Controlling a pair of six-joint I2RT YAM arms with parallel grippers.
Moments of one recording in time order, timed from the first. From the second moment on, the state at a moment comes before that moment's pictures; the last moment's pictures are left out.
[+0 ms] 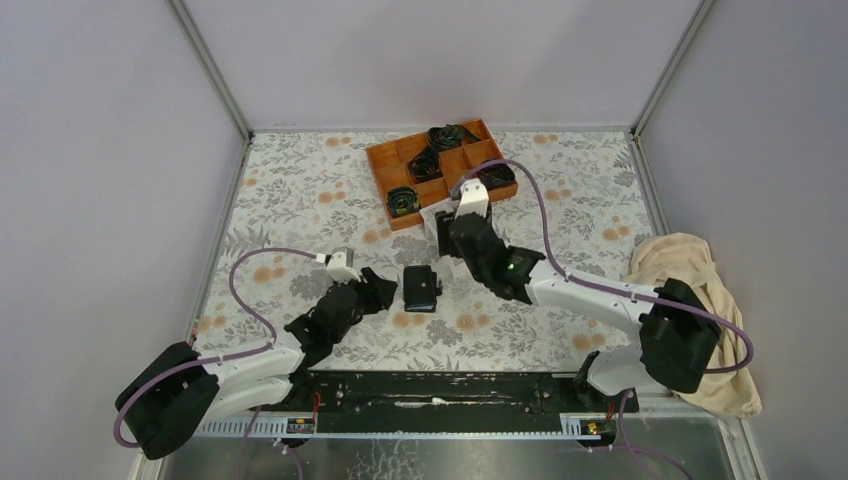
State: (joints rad) left arm -0.77 0.98 0.10 0.48 -0.34 -0.77; right arm 0.95 1.41 0.92 -0.01 0.59 0.35
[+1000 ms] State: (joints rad) left arm -0.64 1.45 0.49 0.59 -0.14 -0.76; right arm 0.55 1.85 1.26 -0.03 -0.02 0.27
